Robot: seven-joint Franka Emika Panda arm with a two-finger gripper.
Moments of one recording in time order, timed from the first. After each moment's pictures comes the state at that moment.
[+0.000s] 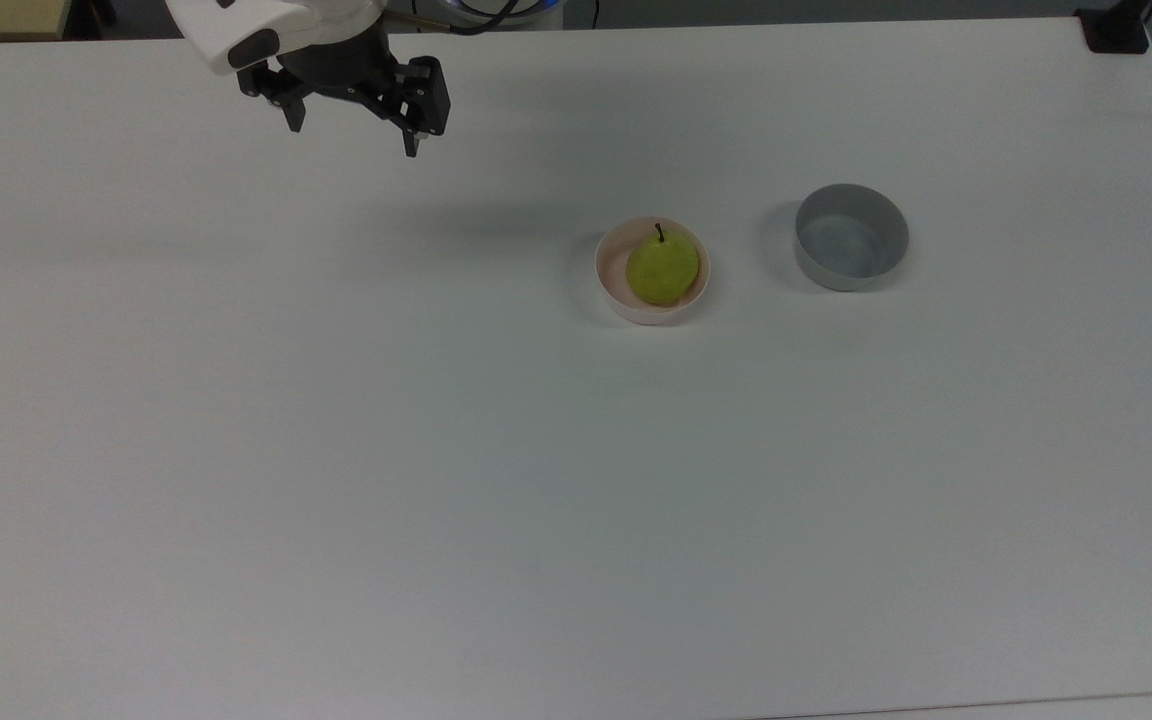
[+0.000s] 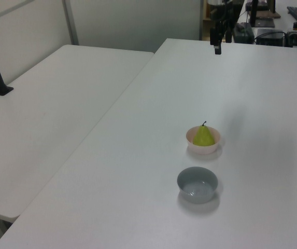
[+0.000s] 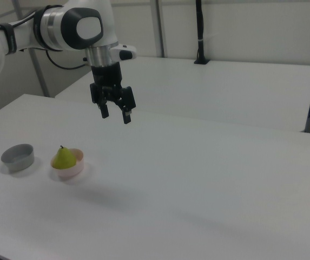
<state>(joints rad) 0.01 0.20 -0.08 -1.50 -0.08 1.60 0.09</state>
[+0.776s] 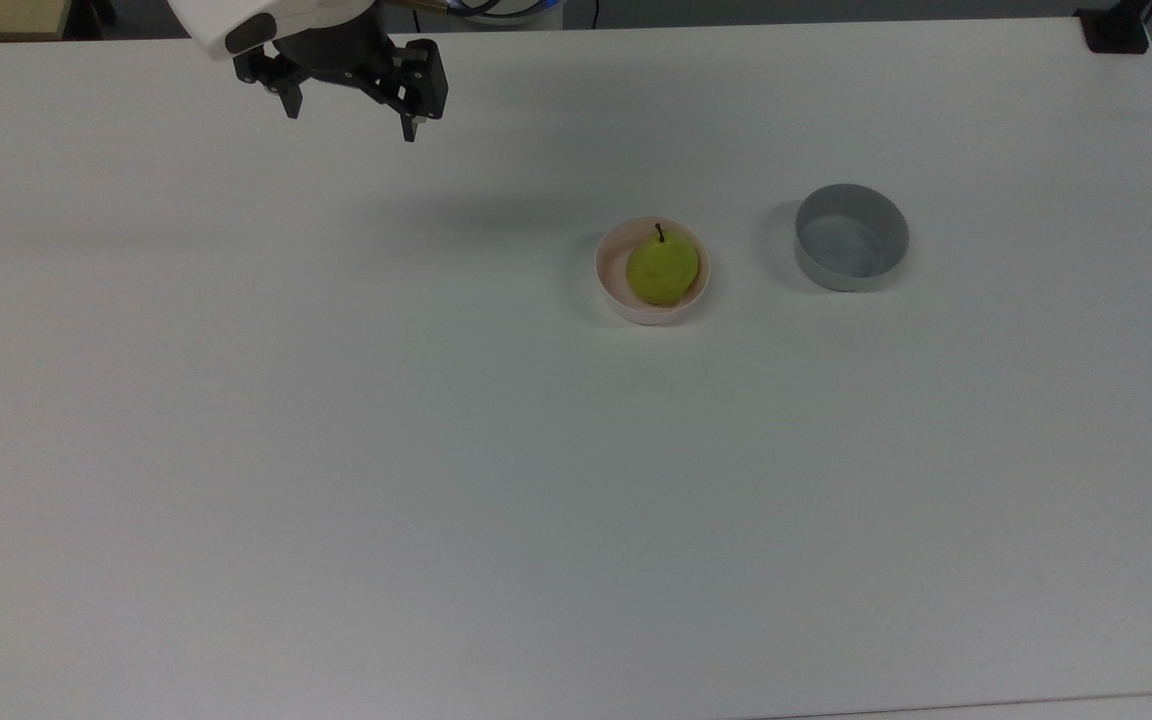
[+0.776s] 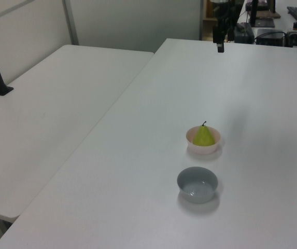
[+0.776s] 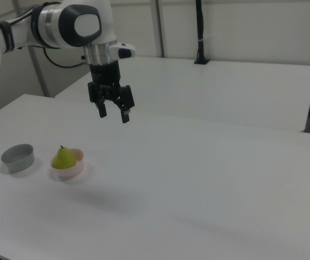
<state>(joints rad) 0.00 0.19 -0.08 -1.50 -0.08 1.57 0.06</state>
